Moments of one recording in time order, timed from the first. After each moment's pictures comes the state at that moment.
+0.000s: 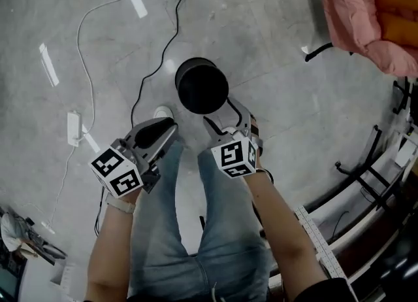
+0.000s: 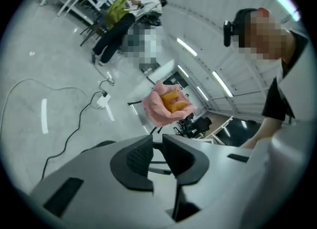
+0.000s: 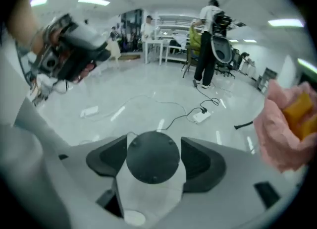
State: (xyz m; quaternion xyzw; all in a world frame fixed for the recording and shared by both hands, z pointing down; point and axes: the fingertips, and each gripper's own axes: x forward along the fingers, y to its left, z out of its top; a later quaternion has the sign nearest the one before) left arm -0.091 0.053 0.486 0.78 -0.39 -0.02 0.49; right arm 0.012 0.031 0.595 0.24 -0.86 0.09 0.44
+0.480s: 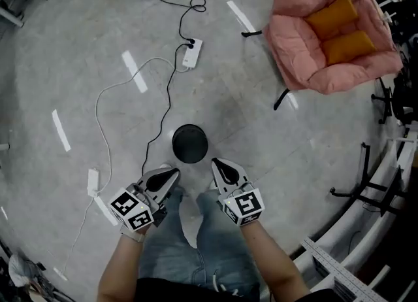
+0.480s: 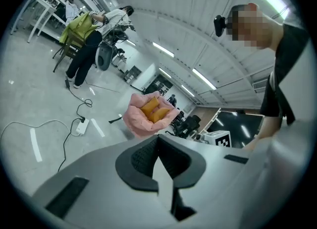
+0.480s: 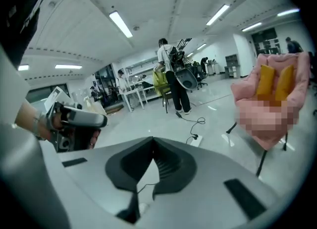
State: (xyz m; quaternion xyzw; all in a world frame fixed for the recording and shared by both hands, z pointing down) left arm -0.046 0.040 0.311 0.85 -0.36 -0.02 0.38; right arm 0.049 0.009 0.351 0.37 -0.89 0.22 0.17
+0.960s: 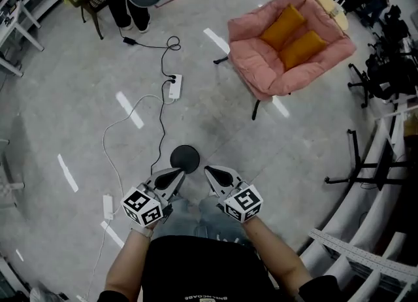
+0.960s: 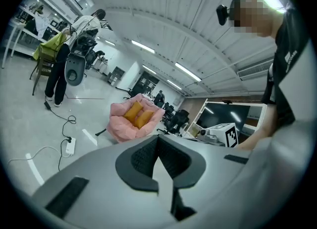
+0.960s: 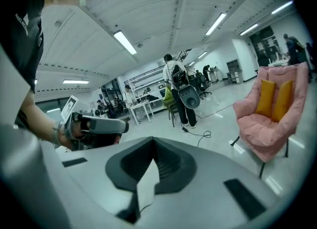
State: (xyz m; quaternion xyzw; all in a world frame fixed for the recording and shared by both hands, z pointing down) left arm 0.010 0.039 0.156 0.90 -0.31 0.01 0.30; right arm 0.078 0.037 0.179 0.34 -0.91 0.21 0.09
